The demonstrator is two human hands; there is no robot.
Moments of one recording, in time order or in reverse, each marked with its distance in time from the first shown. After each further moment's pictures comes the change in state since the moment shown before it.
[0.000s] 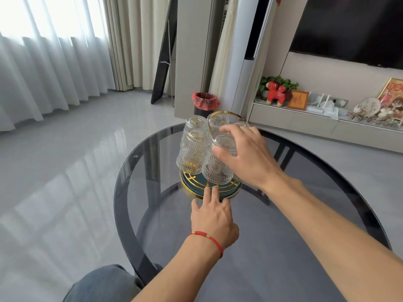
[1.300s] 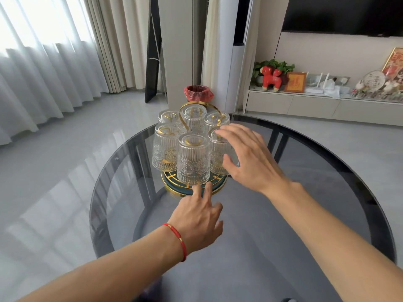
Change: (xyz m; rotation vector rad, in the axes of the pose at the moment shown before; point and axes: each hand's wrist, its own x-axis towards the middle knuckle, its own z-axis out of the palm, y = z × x) left_hand 0.013 0.000 0.008 0.407 0.091 0.342; right_hand -0.028 0.087 0.013 -0.058 0.100 -0.222
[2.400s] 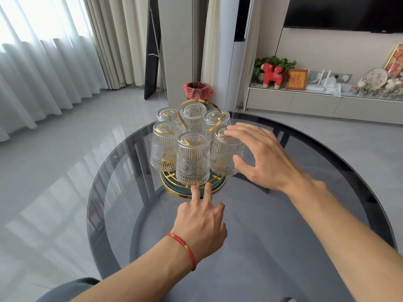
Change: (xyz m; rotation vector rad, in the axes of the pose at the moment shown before) left_hand 0.001 0.016 0.002 -0.064 -0.012 -0.156; right_hand -0.005 0.026 -0.014 0.065 -0.043 -0.041
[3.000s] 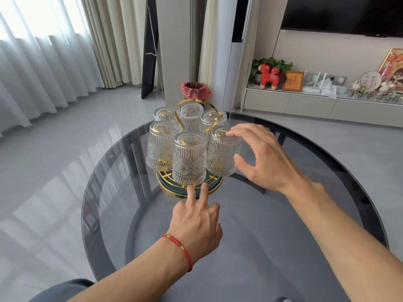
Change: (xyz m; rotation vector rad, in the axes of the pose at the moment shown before) left_hand -0.002 0.000 -0.005 -0.033 -0.010 -0.008; right_hand -0.003 0.004 -0.004 0.056 0.068 0.002
